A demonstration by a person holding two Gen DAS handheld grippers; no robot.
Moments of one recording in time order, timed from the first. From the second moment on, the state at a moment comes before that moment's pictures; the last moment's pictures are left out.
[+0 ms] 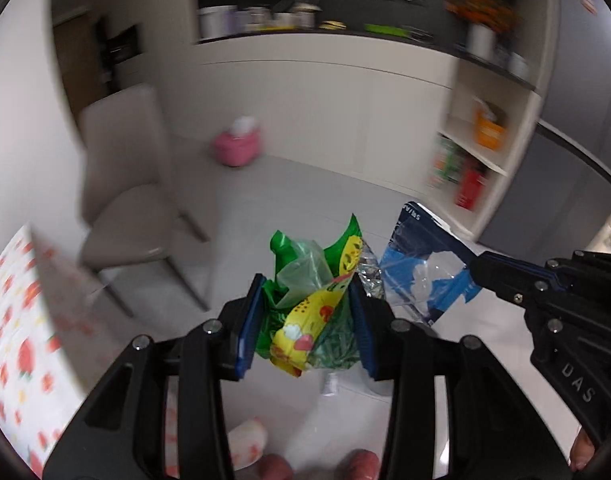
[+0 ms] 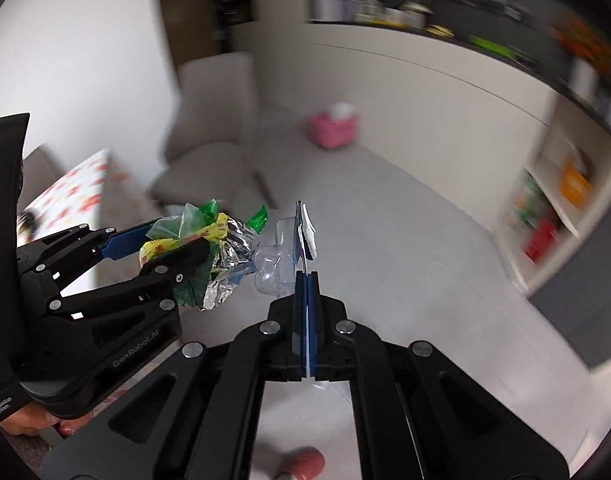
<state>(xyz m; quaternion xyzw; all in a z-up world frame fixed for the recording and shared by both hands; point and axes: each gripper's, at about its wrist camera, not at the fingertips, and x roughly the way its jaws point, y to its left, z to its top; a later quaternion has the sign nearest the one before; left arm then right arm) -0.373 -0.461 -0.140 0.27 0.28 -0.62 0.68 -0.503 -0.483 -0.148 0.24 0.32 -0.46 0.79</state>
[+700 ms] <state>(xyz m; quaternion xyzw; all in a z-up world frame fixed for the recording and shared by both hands) -0.552 -0.643 -0.421 0.45 0.29 -0.72 0.44 -0.681 -0.585 -0.438 0.45 0.32 -0.62 0.56</state>
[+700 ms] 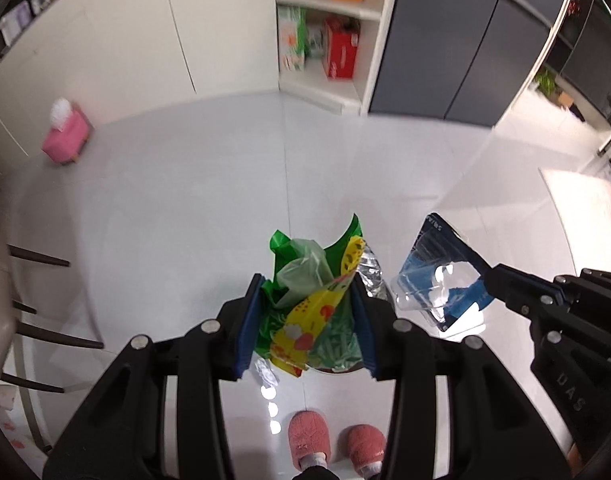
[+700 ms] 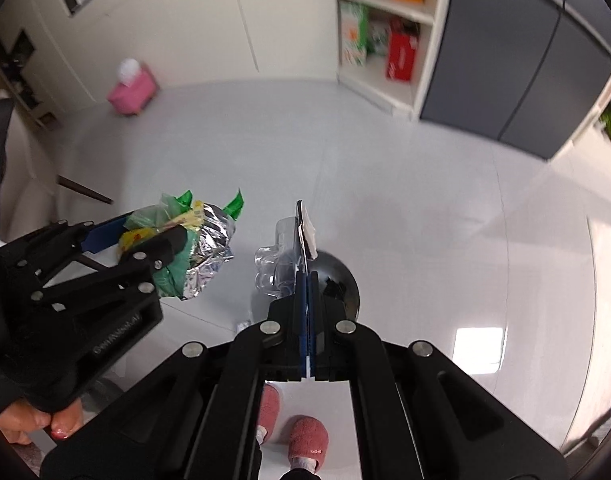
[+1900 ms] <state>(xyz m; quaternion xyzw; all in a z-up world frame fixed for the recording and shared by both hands) -0.561 -0.643 -0.419 0.49 0.26 -0.72 0.41 -0.679 -0.583 -0.403 0.42 0.33 -0.63 0.56</state>
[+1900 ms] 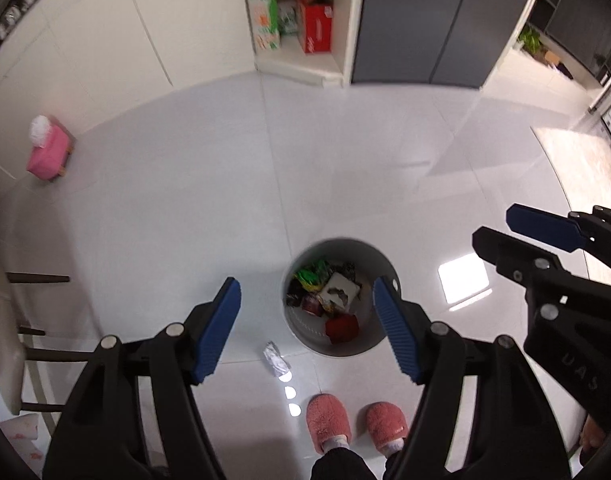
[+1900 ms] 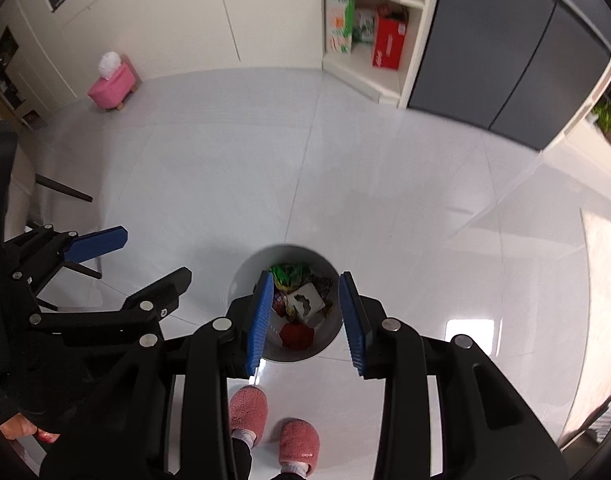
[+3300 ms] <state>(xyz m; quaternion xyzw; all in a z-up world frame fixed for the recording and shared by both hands) -0.120 -0.246 -0.092 0.13 0.33 -0.27 0.89 -0.208 -0.365 -0.077 0.05 0.34 -0.15 0.93</state>
